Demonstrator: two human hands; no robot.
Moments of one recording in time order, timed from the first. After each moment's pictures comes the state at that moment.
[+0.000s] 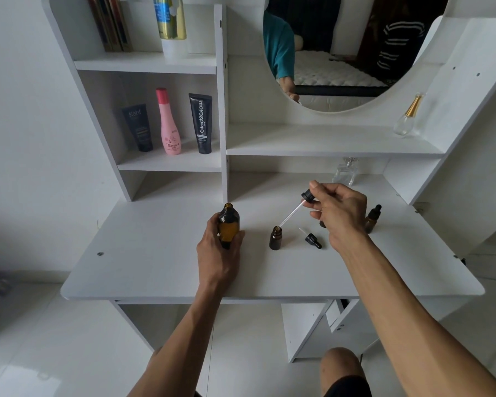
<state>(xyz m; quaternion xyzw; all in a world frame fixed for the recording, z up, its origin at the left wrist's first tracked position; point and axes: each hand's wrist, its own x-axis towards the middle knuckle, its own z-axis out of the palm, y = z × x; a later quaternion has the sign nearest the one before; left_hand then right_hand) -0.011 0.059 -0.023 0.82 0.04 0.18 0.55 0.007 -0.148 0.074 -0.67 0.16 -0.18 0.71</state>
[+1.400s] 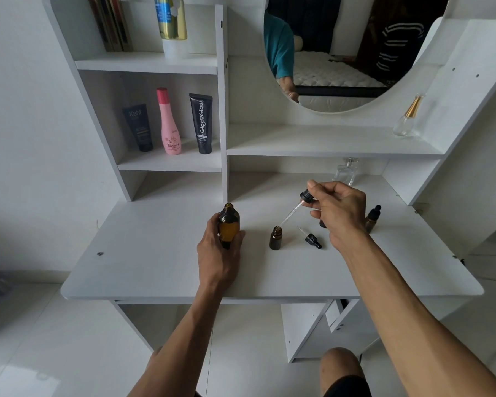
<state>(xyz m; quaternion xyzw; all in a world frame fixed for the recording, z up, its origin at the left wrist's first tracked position) -0.009 0.059 -0.026 0.81 0.05 0.17 0.55 0.006 -0.147 0.079 -0.70 0.15 -0.18 0.68</state>
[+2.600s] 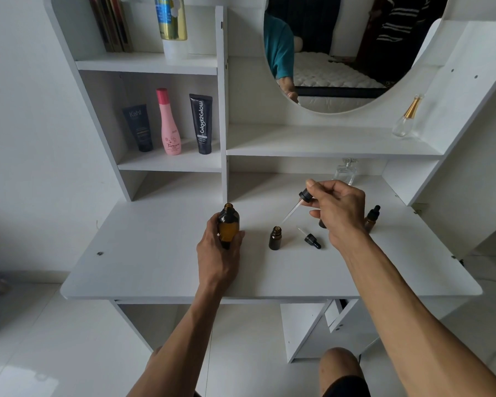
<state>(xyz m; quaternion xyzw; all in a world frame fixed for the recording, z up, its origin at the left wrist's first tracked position) -0.009 0.059 -0.026 0.82 0.04 0.18 0.54 0.007 -0.146 0.080 -0.71 0.14 -0.18 0.67</state>
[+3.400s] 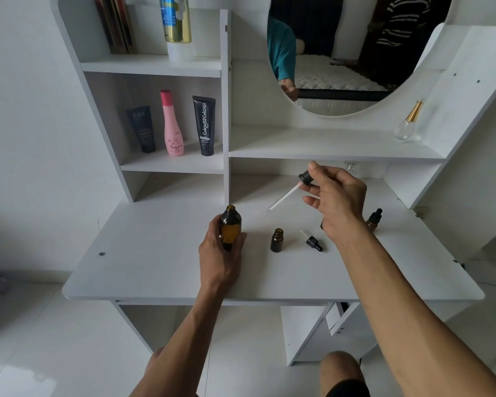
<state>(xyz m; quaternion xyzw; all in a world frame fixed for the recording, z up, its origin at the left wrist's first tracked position) -0.008 0.060 -0.028 0.82 0.05 0.18 0.55 0.010 -0.129 0.106 -0.62 0.13 -0.18 0.76</state>
